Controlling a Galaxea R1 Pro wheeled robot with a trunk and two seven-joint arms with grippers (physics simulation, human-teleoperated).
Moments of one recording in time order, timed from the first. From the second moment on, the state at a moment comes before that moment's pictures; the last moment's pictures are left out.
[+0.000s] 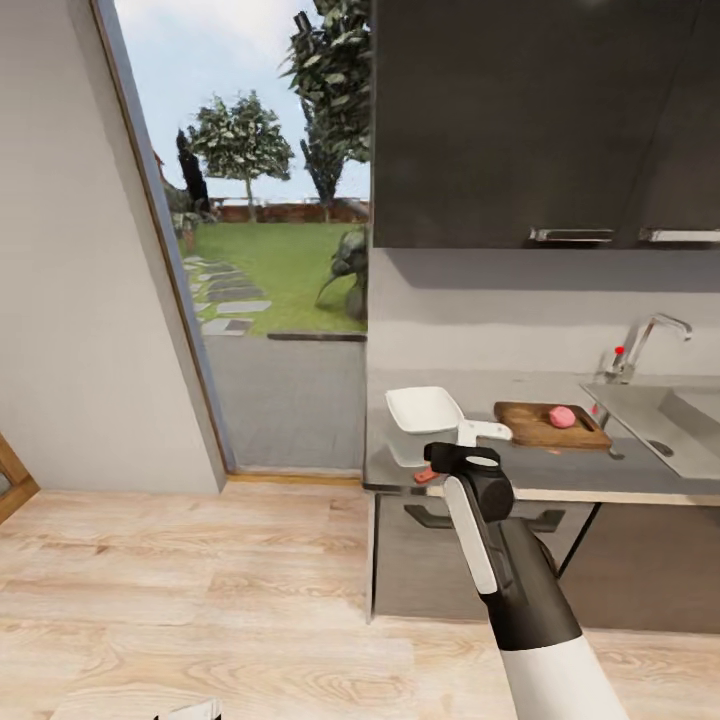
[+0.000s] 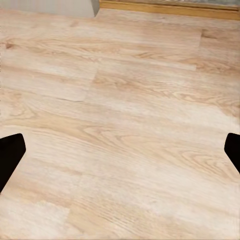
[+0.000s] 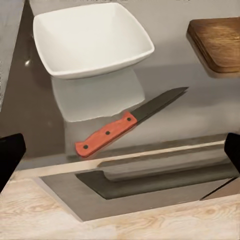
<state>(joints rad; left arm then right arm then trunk) -0.39 0.01 -0.36 0.08 0.49 -0.72 0.15 -0.59 0.17 0.16 -1.49 -0.19 0.87 -0.56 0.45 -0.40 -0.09</state>
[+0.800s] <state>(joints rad) -0.39 0.01 -0.36 0.08 0.49 -0.72 0.15 -0.59 0.17 0.10 -1.40 -0.18 0.87 -0.56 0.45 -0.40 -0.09</state>
